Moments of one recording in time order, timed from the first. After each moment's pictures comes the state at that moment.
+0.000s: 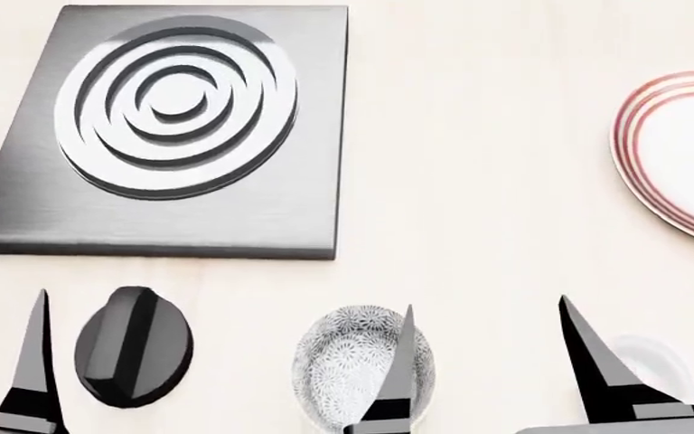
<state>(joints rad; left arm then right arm) -0.05 -0.02 0.06 1.05 0.30 -0.75 0.21 0.27 0.76 -0.43 -0.96 0.79 0.49 0.89</state>
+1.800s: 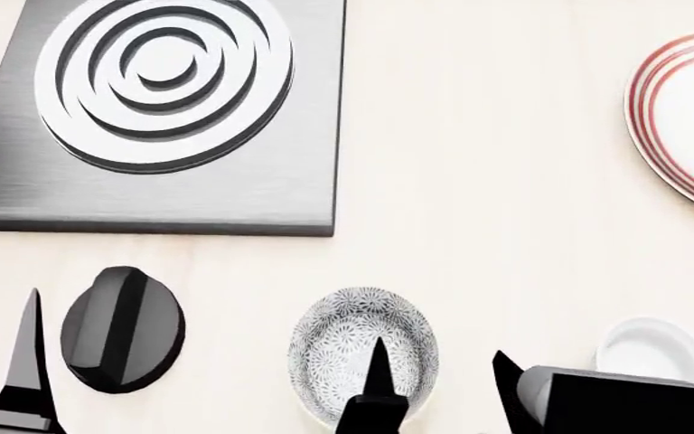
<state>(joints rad) -0.05 -0.02 0.06 1.05 0.30 -0.76 0.19 0.32 0.71 -0.38 -0.80 1.32 0.44 0.91</state>
